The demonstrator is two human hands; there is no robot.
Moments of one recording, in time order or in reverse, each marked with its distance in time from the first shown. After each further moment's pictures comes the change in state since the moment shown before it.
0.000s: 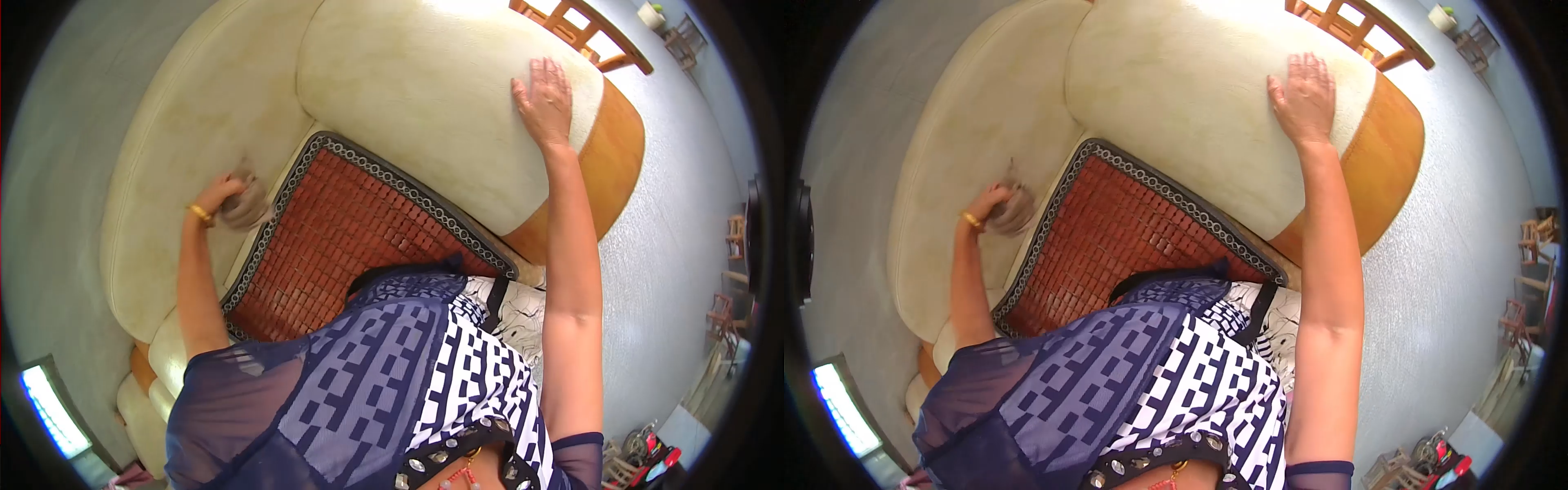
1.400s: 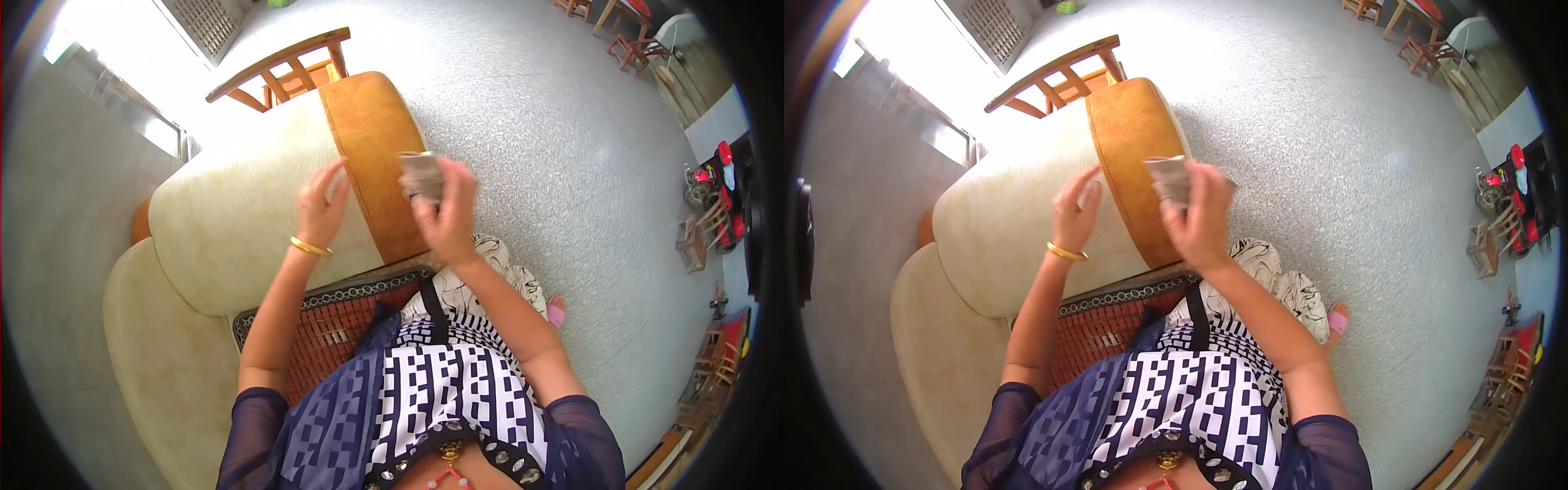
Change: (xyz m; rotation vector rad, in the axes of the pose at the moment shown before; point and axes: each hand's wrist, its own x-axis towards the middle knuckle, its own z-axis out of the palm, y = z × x) left_hand 0.048 0.225 0.425 0.381 -0.292 1.329; right_hand -0.188 0.031 -0.163 0.365 0.463 0.644
